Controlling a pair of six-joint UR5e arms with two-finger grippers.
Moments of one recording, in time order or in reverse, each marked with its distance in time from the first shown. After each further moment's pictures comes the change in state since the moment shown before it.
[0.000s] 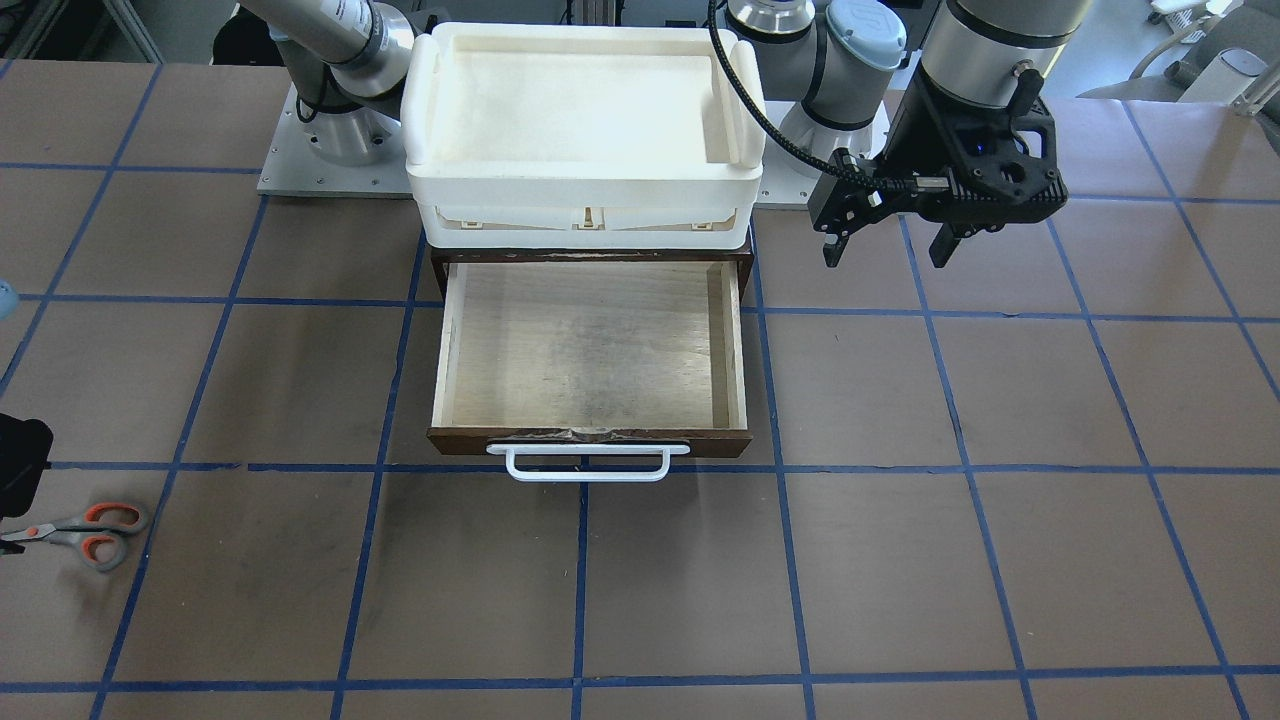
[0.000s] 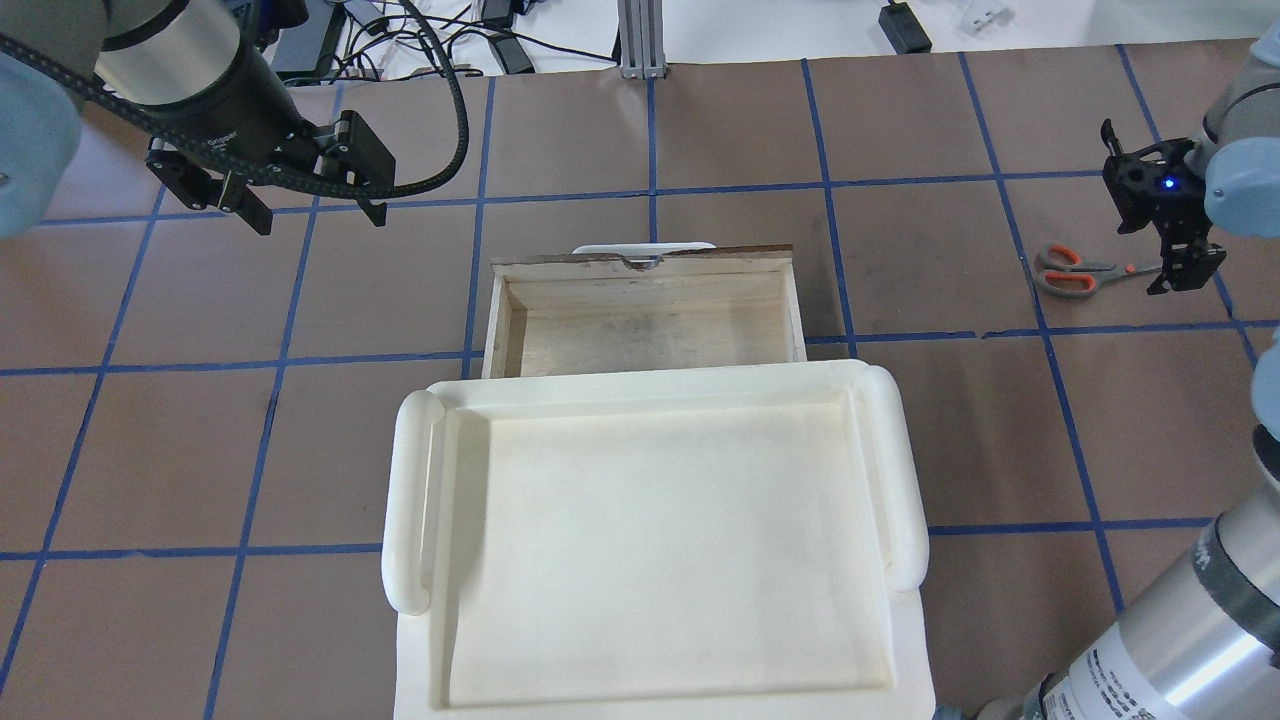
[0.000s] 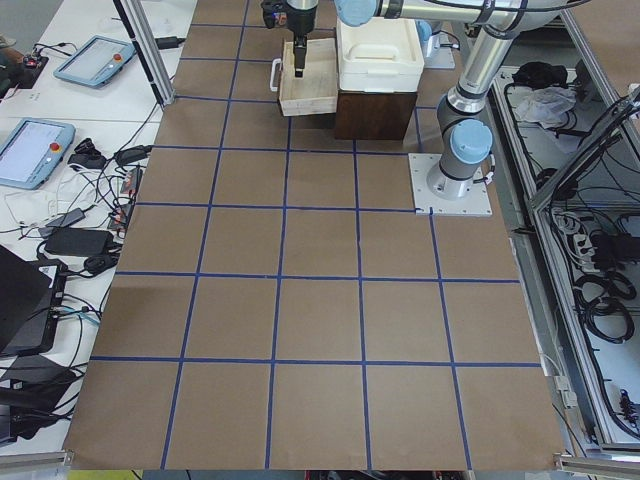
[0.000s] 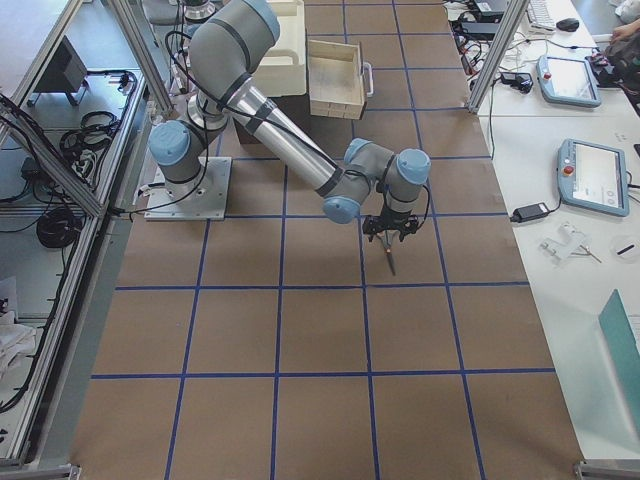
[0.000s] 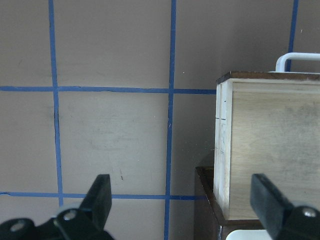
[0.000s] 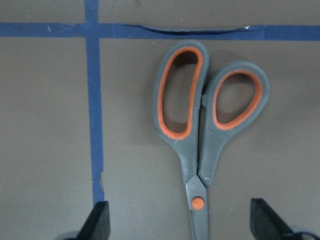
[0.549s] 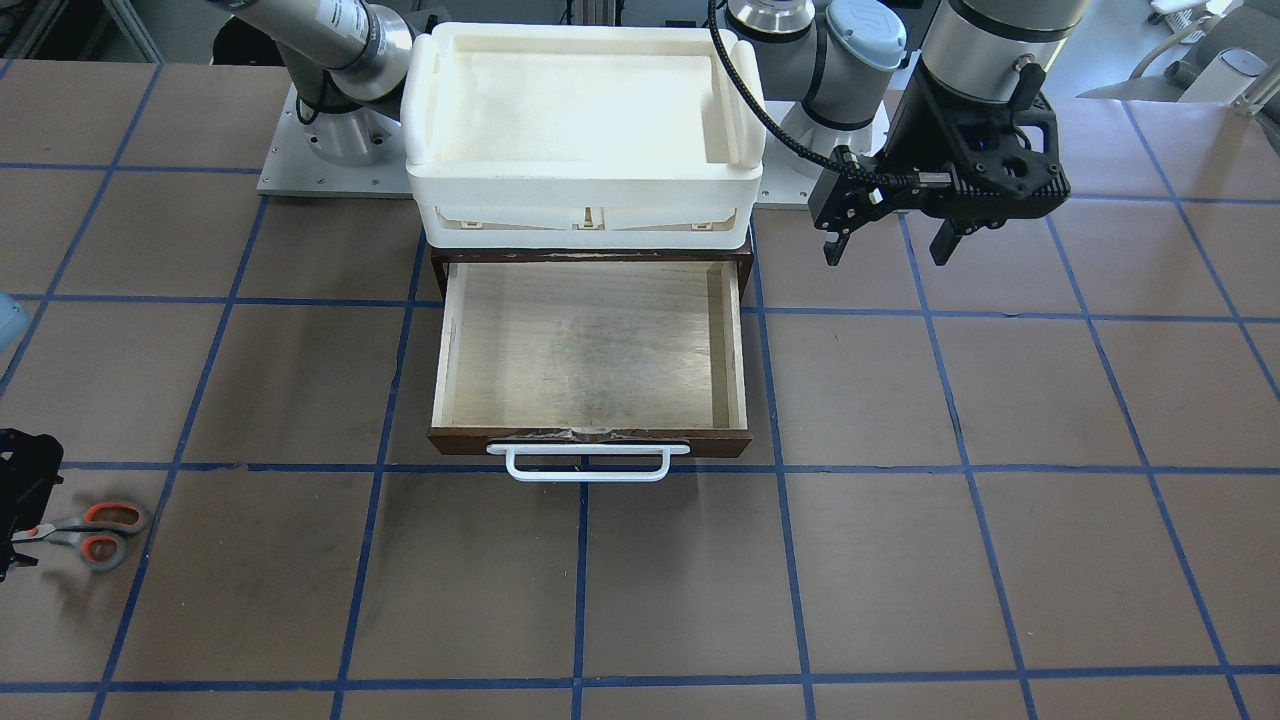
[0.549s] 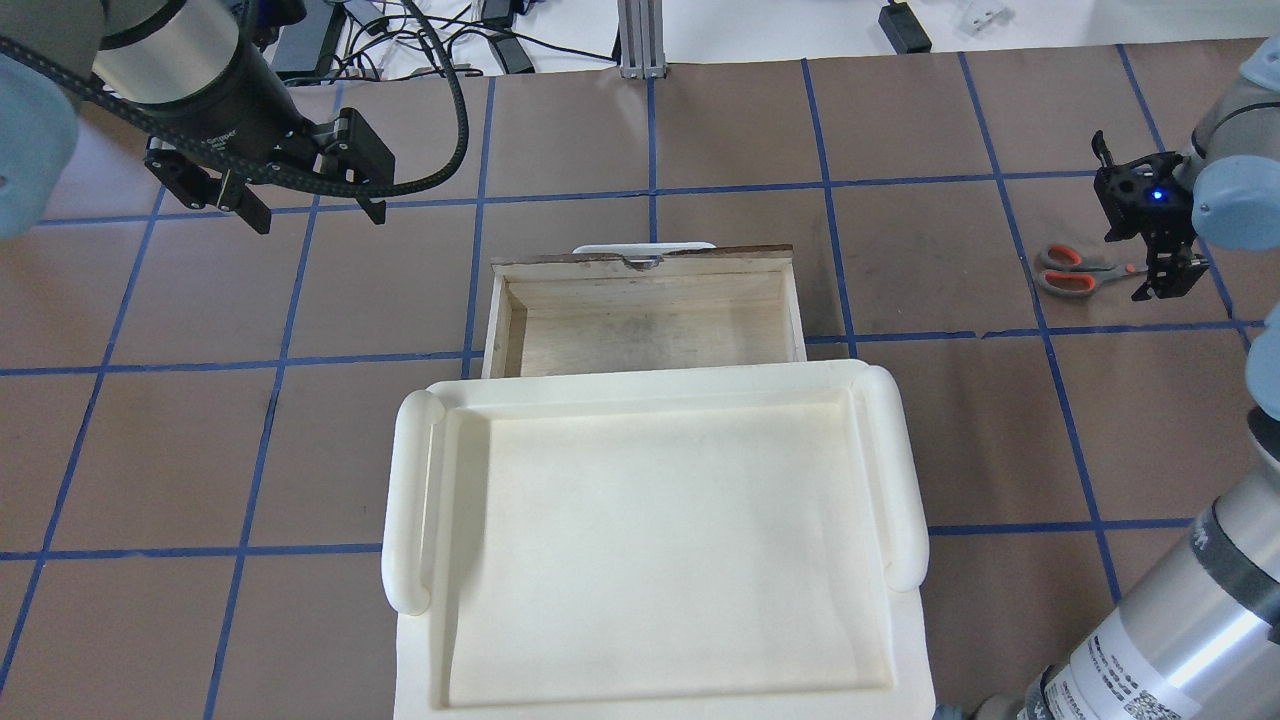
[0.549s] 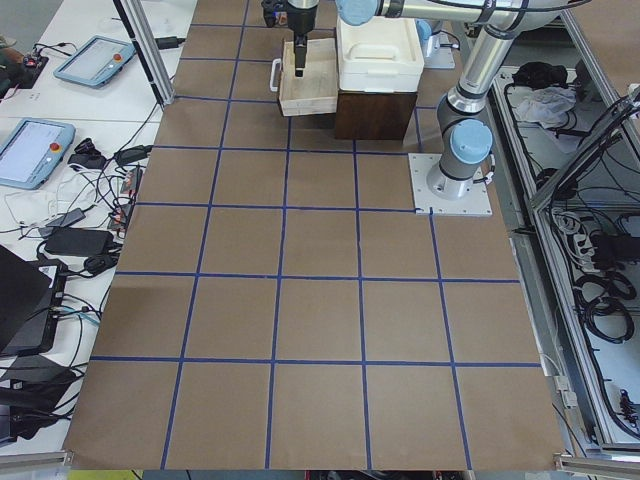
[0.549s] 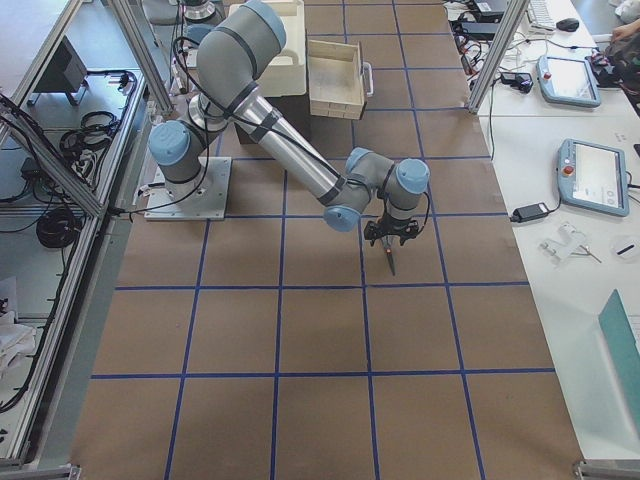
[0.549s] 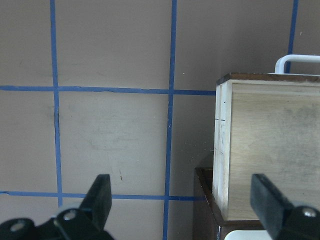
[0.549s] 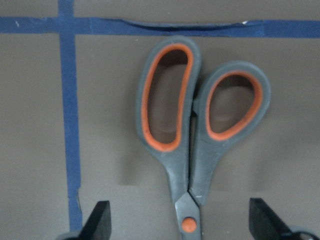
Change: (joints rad) left arm -0.001 0.004 0.000 0.003 0.001 -0.009; right arm -0.003 0.042 -0.001 -0.046 0.025 -0.006
